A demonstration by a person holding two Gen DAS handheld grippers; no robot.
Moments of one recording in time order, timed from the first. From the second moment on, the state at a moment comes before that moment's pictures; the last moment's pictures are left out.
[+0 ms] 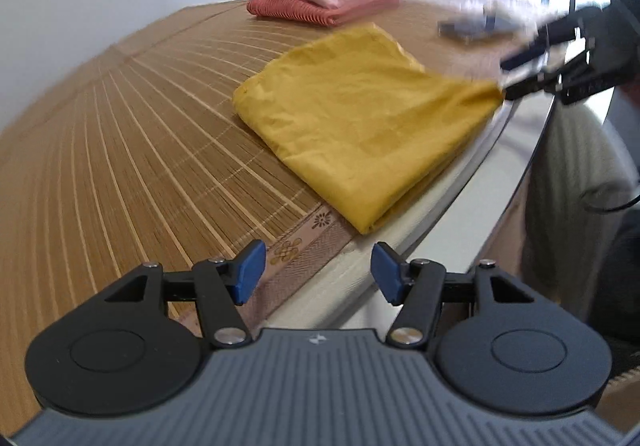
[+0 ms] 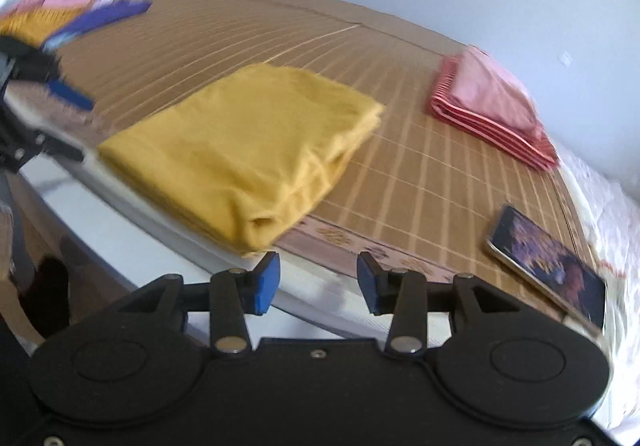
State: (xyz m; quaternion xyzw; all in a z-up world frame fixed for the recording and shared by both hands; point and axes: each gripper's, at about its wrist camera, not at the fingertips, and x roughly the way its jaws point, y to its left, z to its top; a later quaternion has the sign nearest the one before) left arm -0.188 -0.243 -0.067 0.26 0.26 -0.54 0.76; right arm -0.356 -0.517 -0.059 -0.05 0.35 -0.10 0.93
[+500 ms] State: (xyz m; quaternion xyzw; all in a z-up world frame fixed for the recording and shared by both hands) left arm -0.112 -0.311 -0.076 0.08 0.36 -0.57 0.73; right arm -0.288 -0.595 -0.058 0.23 0.28 -0.04 0.93
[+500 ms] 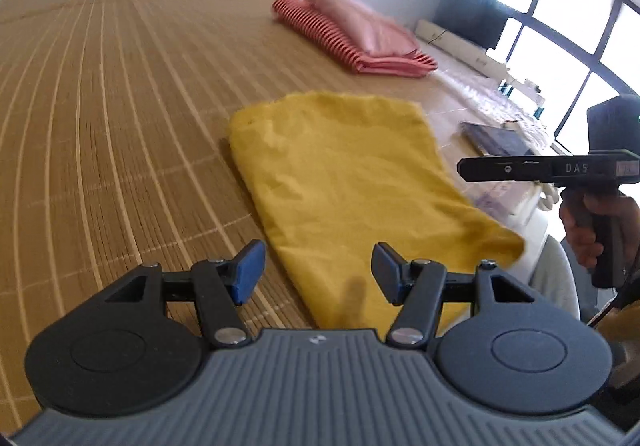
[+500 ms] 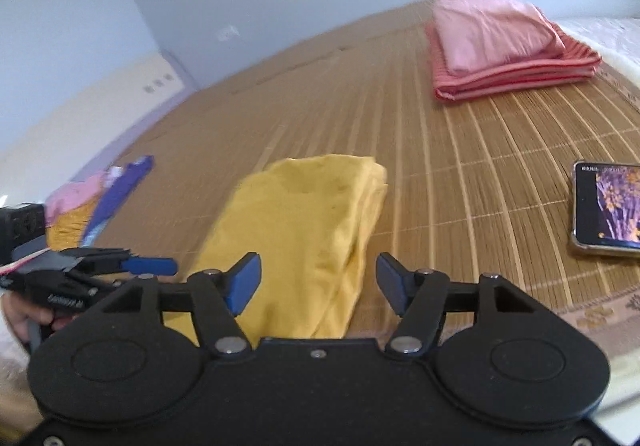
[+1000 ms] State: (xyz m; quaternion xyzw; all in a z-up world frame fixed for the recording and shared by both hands) left arm -0.090 -0.328 -0.095 0.00 0.37 -0.61 0.70; right arm -0.242 -0.627 -0.102 0.36 0.26 0.01 0.90
